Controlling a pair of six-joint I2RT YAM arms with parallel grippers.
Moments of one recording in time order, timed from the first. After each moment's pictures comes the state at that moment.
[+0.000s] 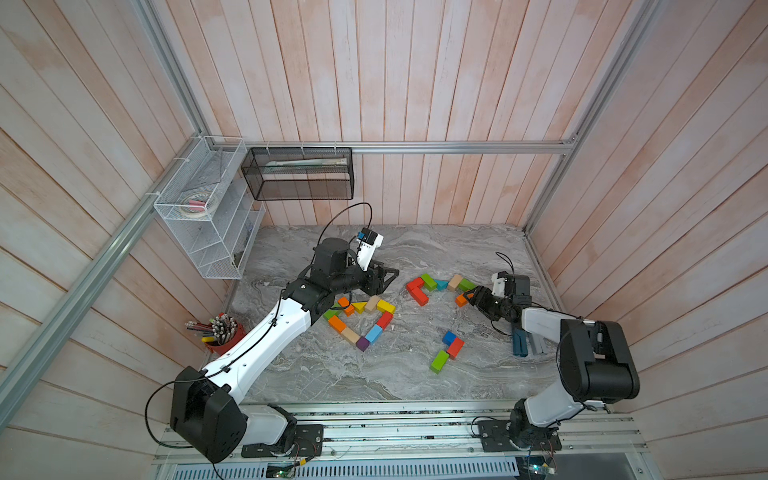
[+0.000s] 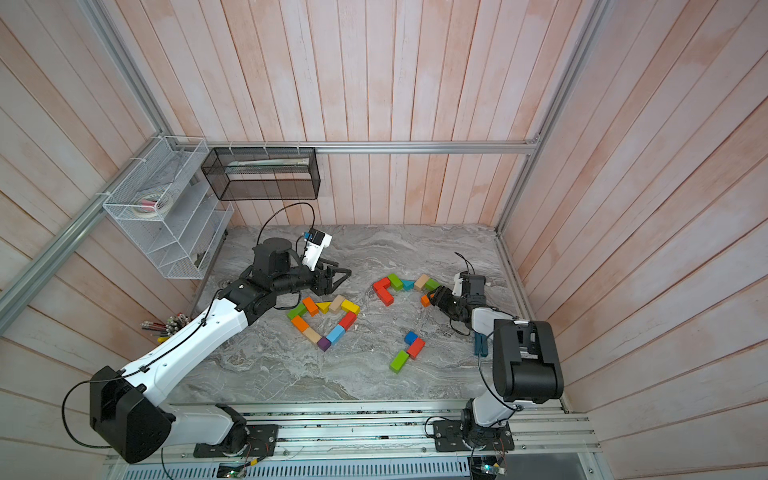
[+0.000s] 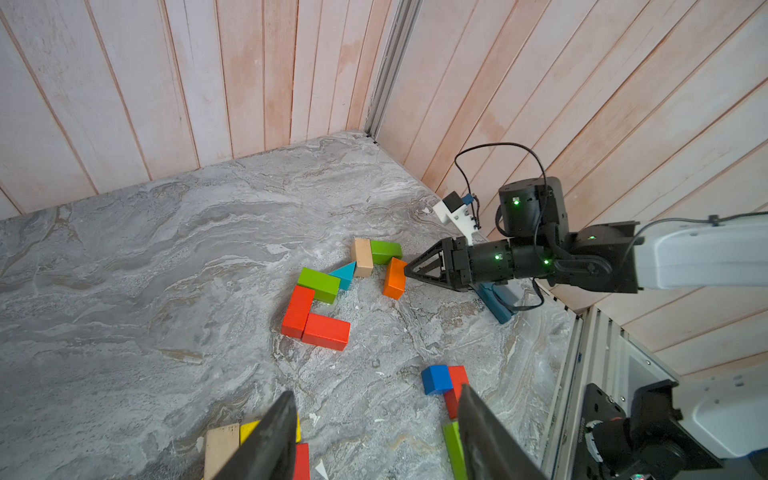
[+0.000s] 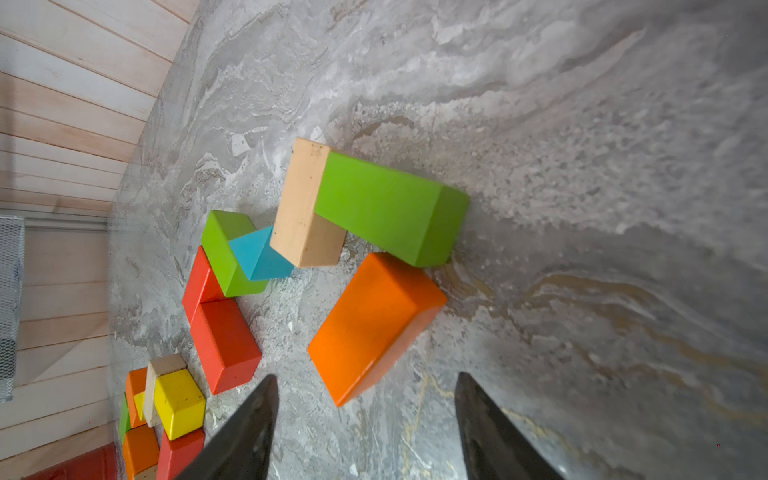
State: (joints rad) left arm -0.52 1.36 1.19 -0.24 0.44 -0.13; right arm -0.01 1.62 0.72 0.09 -0.45 0.60
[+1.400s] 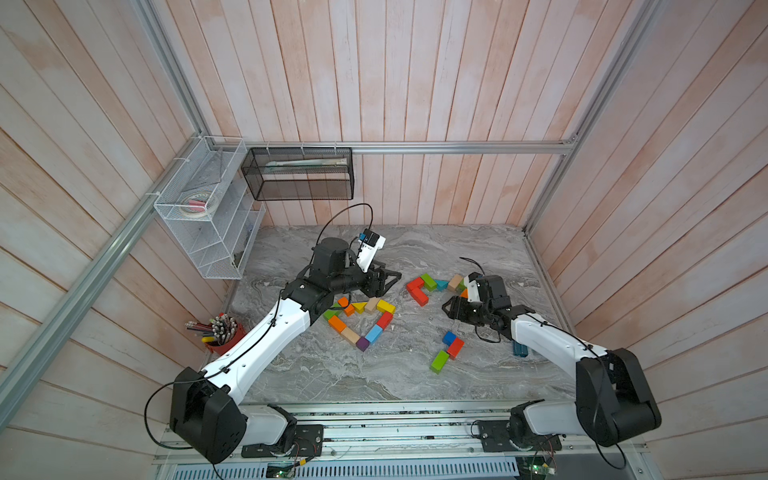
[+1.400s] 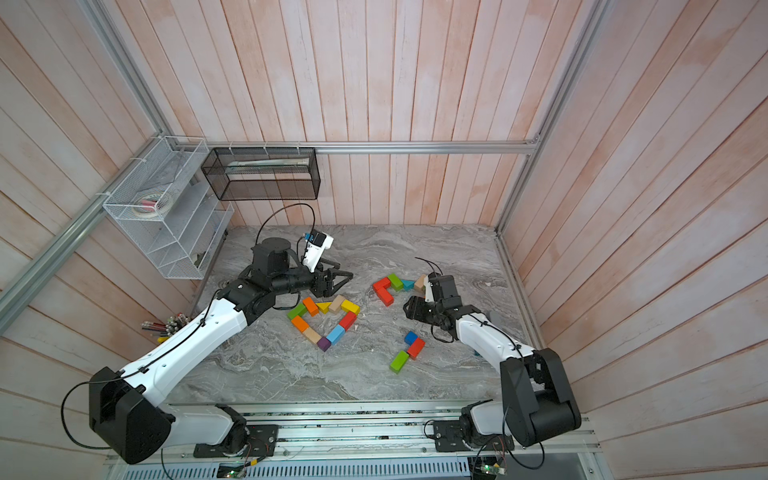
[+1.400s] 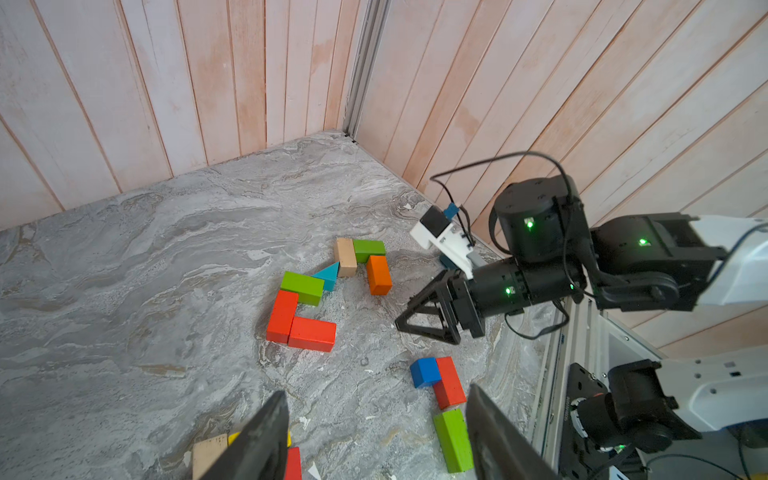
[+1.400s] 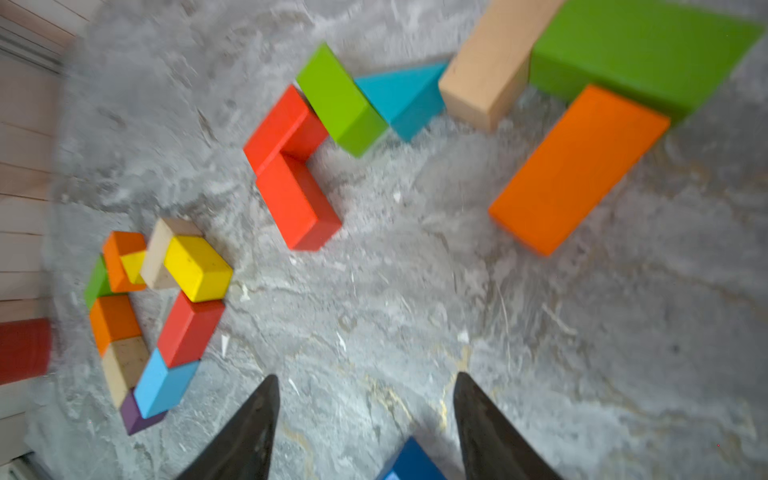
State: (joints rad) left arm -0.51 1.35 1.19 -0.24 0.52 -0.10; right arm 0.36 1.35 0.71 -0.27 -0.19 0.54
